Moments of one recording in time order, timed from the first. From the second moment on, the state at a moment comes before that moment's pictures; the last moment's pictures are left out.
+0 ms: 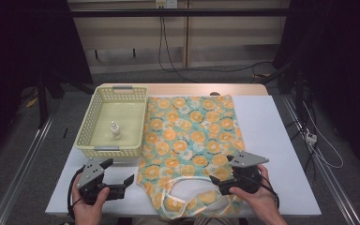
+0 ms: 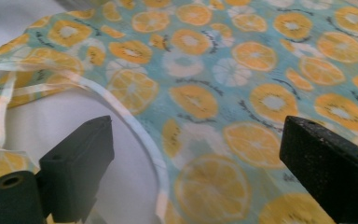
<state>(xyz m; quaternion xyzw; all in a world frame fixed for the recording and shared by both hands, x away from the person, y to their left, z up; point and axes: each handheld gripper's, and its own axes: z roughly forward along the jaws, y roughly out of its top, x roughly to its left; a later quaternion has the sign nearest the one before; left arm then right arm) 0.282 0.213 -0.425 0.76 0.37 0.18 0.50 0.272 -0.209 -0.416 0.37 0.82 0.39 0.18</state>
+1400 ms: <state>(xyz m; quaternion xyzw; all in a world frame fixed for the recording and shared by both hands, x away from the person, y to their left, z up) 0.284 0.210 -0.428 0.78 0.36 0.18 0.48 0.256 -0.148 -0.445 0.24 0.91 0.32 0.06</state>
